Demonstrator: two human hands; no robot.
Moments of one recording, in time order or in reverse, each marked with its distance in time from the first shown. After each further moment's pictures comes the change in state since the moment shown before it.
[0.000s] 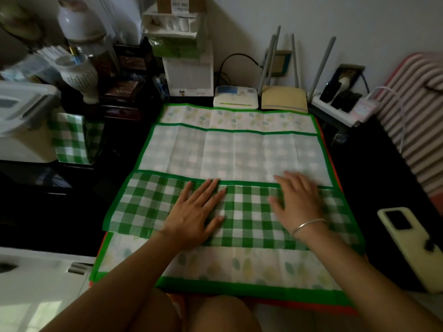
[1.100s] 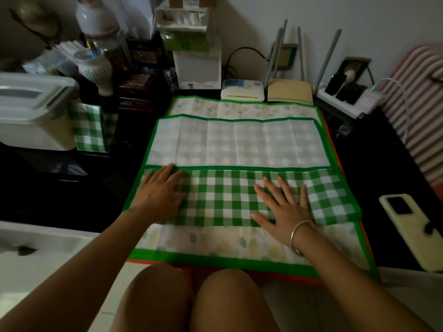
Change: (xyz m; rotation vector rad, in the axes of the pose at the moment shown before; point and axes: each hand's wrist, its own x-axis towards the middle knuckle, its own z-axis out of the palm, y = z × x) left_hand -0.038 -0.072 -0.014 -0.064 -0.041 -0.384; right_hand -0.039 -0.010 0.037 -0.207 -0.222 -0.200
